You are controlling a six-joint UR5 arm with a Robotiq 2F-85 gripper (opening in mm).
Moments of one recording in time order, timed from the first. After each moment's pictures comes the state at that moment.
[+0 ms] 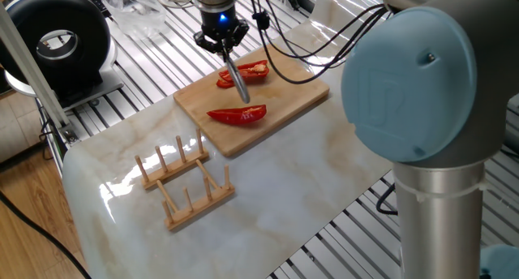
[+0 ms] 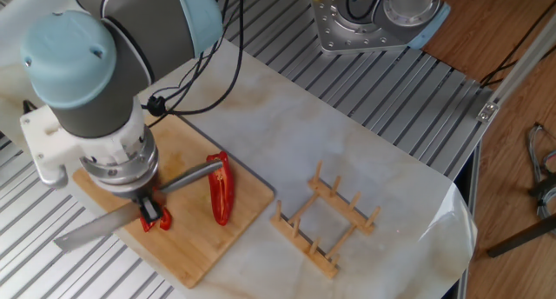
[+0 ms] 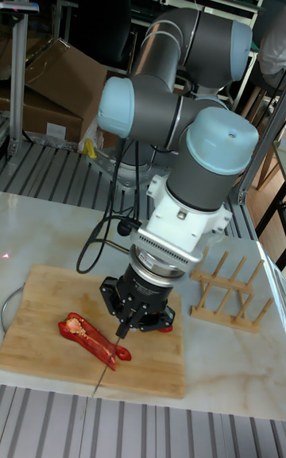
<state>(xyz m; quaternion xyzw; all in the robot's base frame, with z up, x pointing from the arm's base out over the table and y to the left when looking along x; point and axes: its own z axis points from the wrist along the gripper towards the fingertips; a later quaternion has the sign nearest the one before) 0.714 0.013 0.089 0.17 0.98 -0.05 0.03</state>
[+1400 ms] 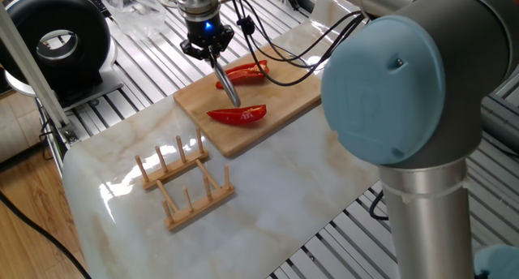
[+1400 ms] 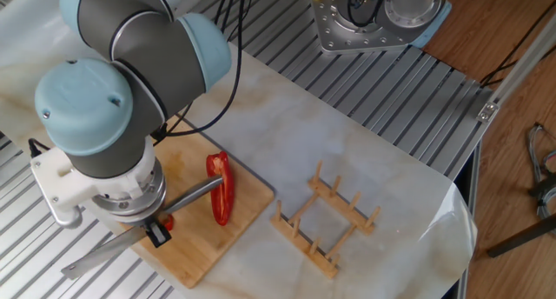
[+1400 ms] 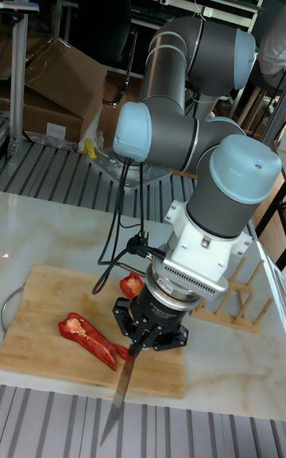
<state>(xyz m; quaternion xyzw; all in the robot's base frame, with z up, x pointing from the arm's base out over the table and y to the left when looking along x) 0.726 0.032 0.071 0.14 0.99 -0.05 0.02</state>
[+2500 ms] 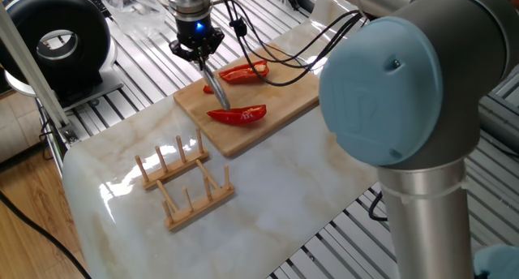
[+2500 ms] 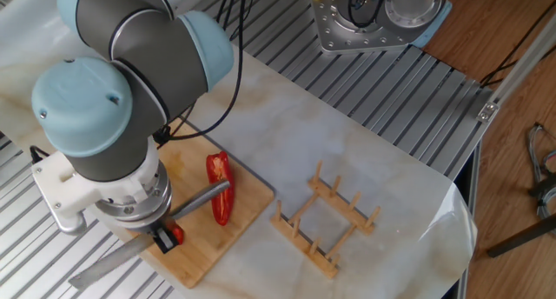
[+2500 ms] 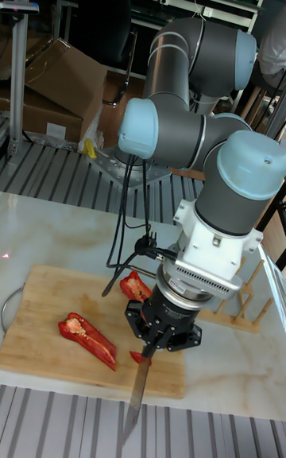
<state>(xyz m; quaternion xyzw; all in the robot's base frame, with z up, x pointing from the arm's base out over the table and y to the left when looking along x) 0.724 0.045 0.082 0.12 0.99 -0.05 0.02</state>
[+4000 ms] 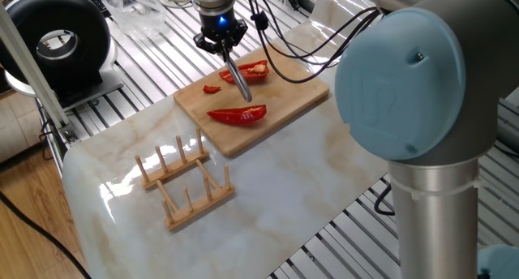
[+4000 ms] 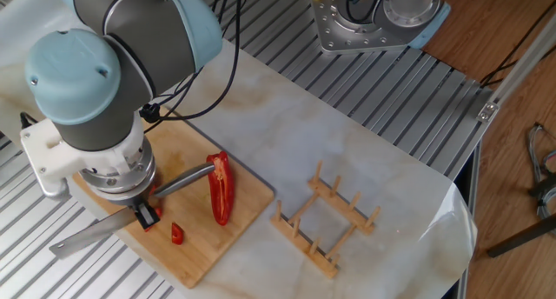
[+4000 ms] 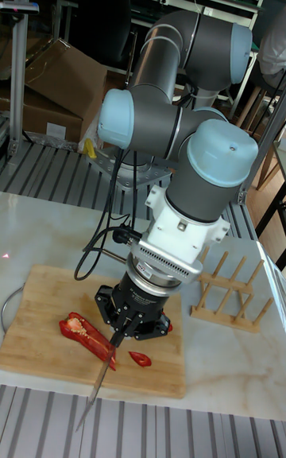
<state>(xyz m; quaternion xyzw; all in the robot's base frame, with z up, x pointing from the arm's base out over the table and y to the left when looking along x) 0.716 -0.001 0.078 0.15 0.99 -0.06 0.03</state>
